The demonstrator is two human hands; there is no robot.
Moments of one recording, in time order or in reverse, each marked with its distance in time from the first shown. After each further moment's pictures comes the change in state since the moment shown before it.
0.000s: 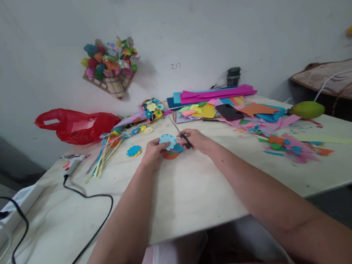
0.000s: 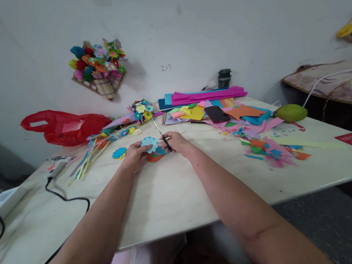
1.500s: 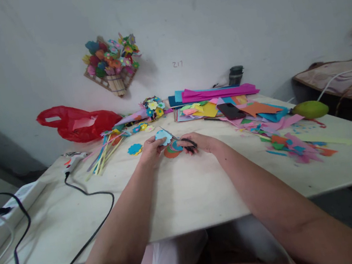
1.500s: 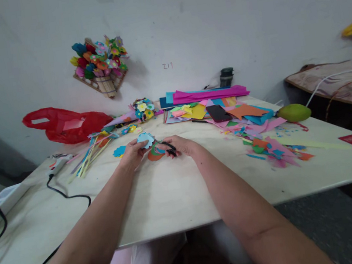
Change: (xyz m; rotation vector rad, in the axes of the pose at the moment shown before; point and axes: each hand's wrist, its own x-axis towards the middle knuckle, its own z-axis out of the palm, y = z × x) left_hand 0.006 -0.003 -0.007 -0.199 0.034 0.048; right_hand -0.012 -0.006 -0.010 -0.161 -0.373 -0.021
